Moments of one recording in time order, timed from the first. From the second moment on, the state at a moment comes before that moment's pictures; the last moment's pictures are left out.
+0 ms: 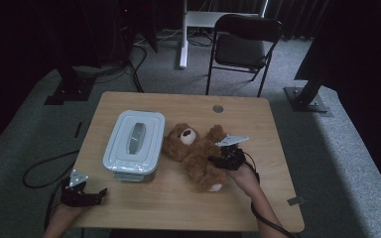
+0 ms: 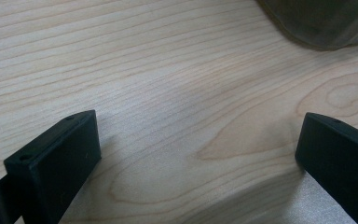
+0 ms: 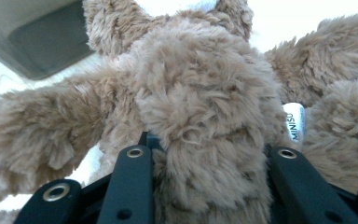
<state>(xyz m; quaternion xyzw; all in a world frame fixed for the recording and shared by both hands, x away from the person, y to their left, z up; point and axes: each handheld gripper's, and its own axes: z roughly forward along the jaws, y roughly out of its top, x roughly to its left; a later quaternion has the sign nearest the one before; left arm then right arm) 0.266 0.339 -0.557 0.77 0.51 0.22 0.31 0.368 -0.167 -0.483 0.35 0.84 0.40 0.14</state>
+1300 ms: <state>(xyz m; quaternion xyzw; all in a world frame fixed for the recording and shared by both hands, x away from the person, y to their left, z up) 0.266 0.339 -0.557 0.77 0.51 0.22 0.31 0.406 -0.262 -0.469 0.53 0.71 0.38 0.27</state>
